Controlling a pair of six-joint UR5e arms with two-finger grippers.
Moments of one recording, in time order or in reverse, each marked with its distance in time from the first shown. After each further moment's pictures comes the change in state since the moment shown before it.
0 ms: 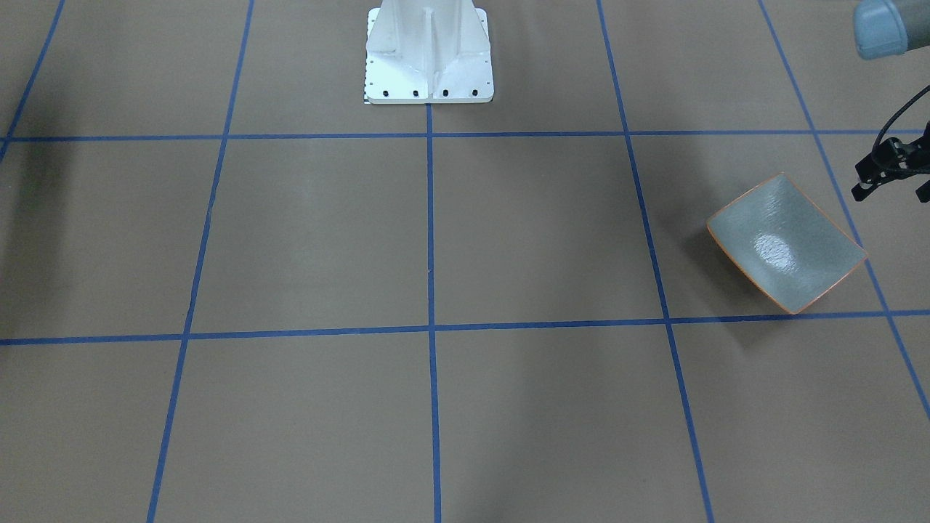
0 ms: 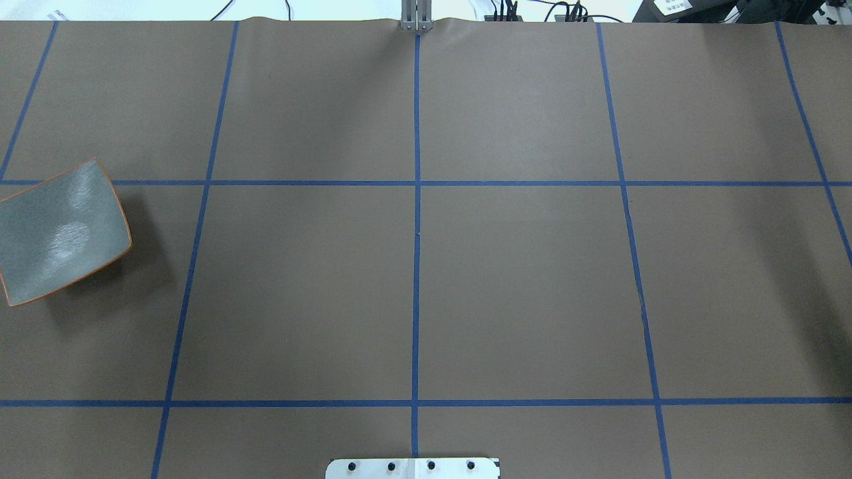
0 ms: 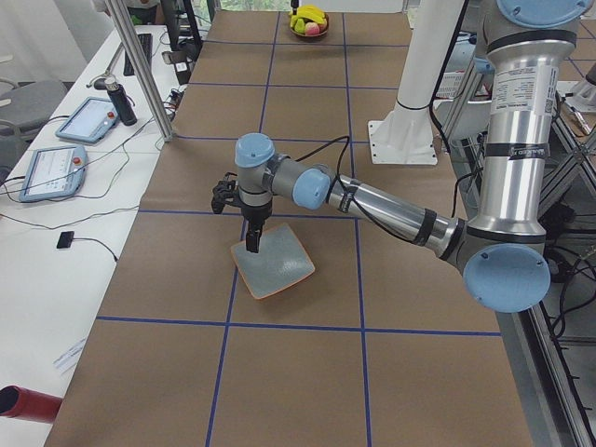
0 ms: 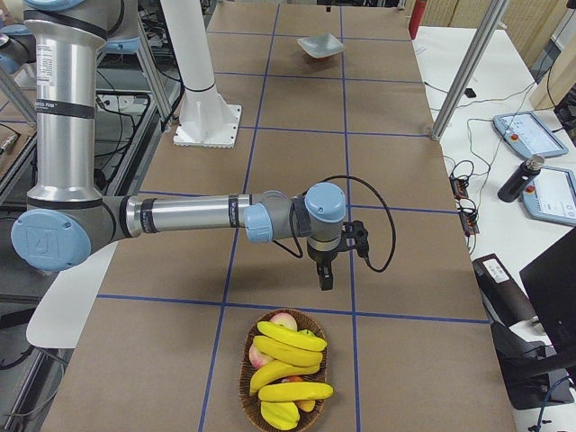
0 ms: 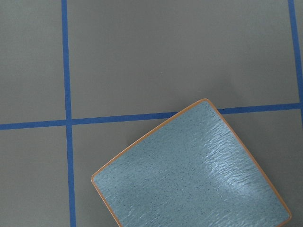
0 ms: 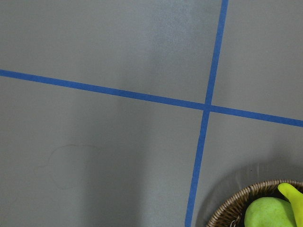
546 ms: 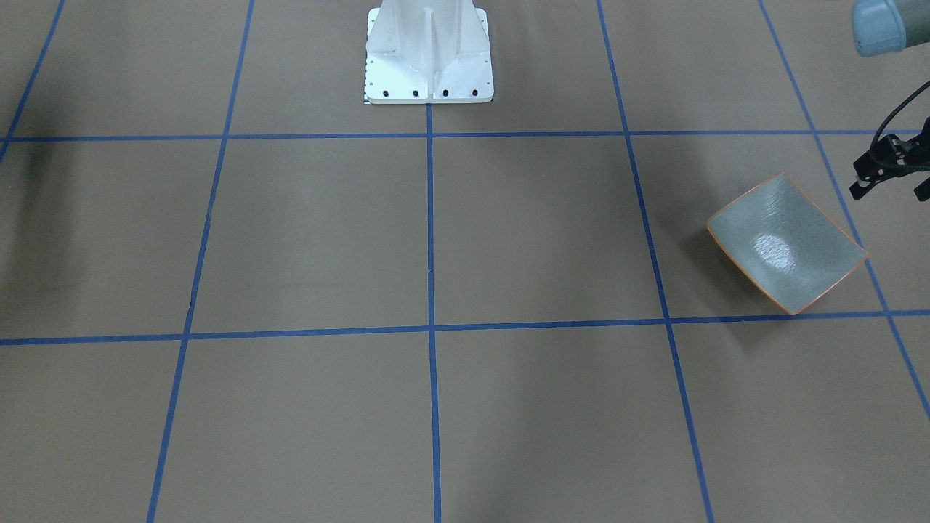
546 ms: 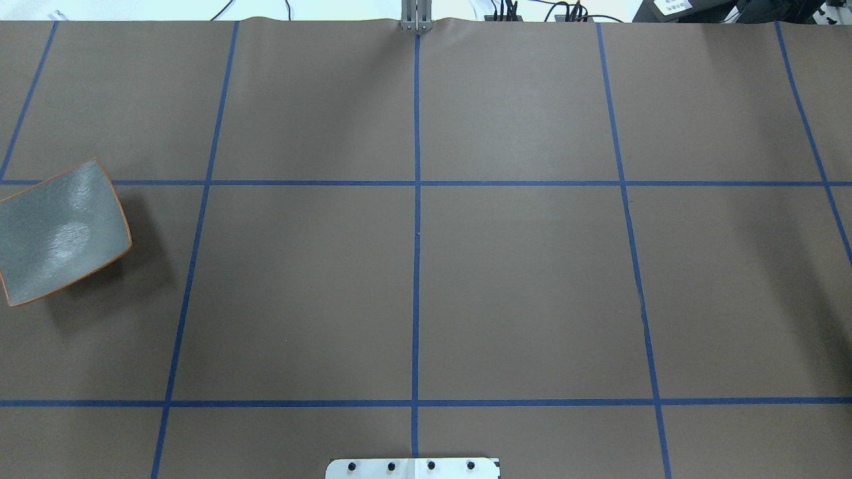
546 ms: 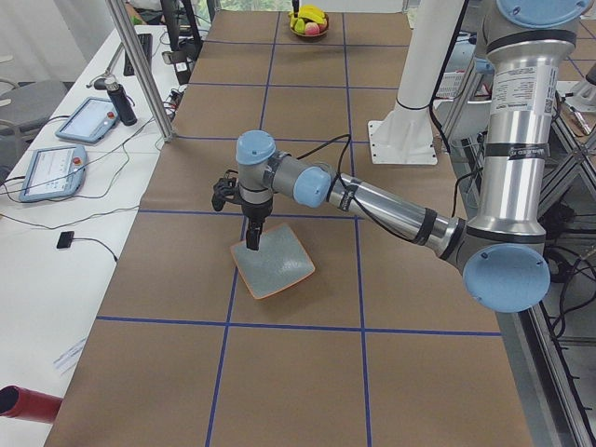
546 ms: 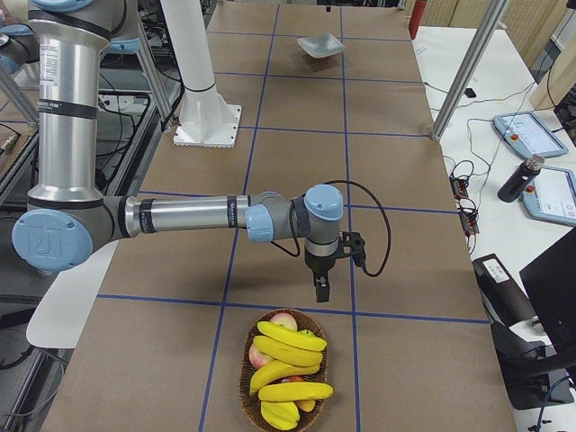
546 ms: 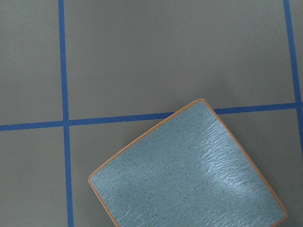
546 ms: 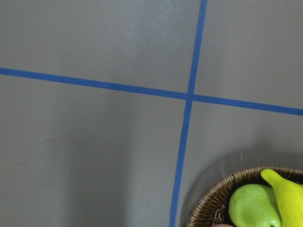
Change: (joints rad) left arm 0.002 0.000 -0.017 0.000 -0.001 -0.002; right arm -0.088 -0.009 0.002 -0.036 -0.236 0.060
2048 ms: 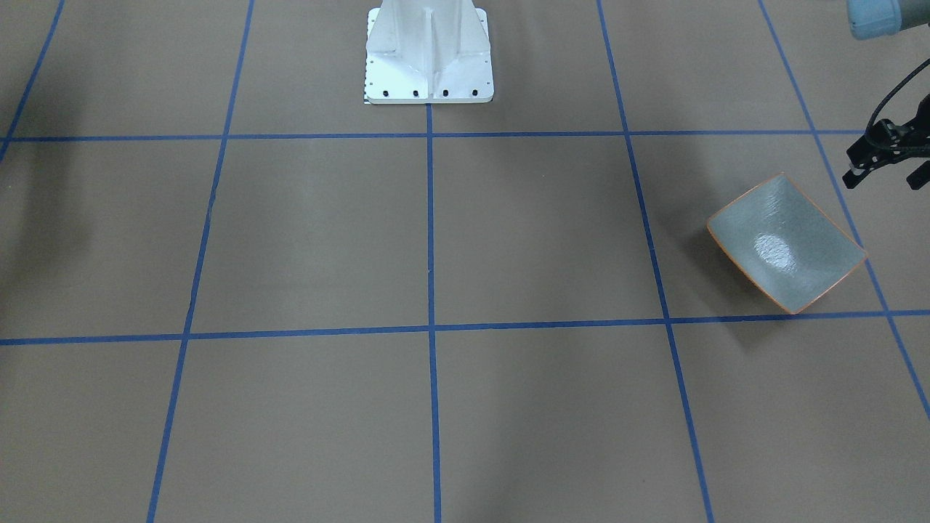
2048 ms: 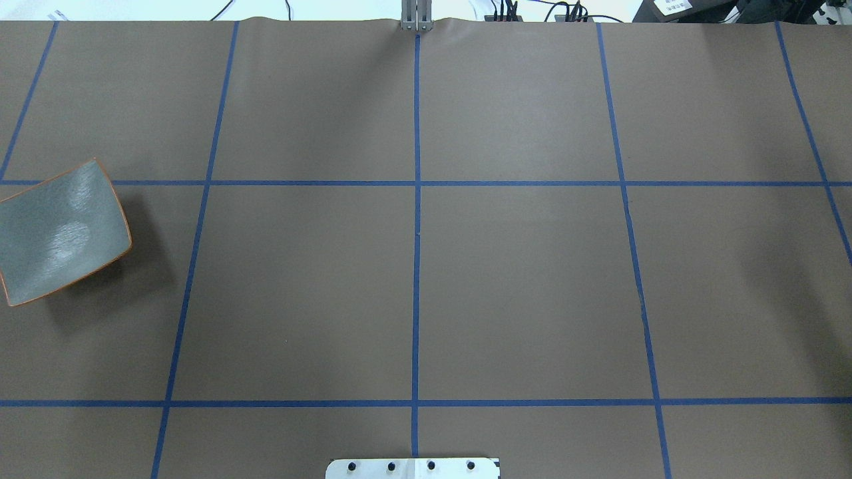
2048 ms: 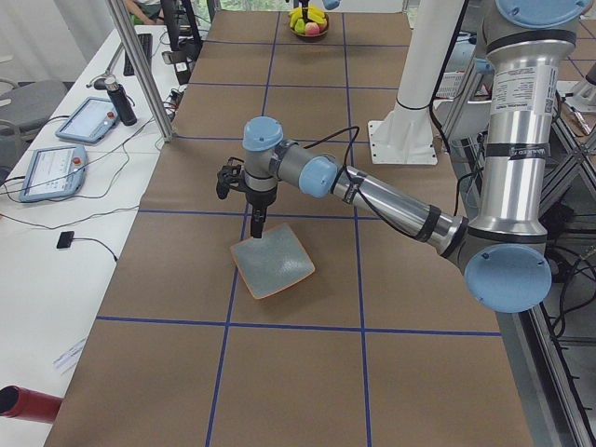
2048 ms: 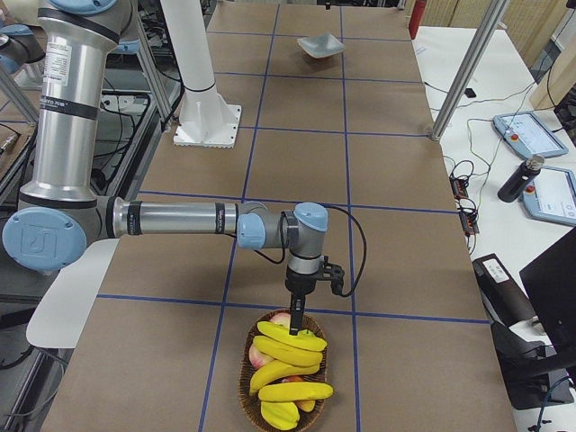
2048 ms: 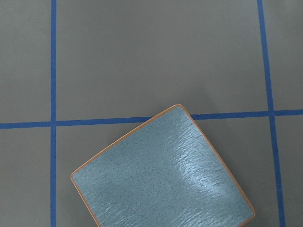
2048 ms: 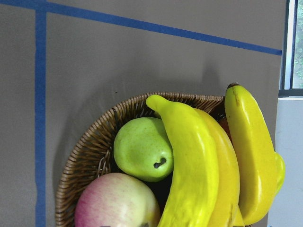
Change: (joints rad) left arm 0.005 0.008 -0.063 0.002 -0.006 -0.074; right arm -0.109 -0.073 -0.029 -0.050 -0.269 0.199
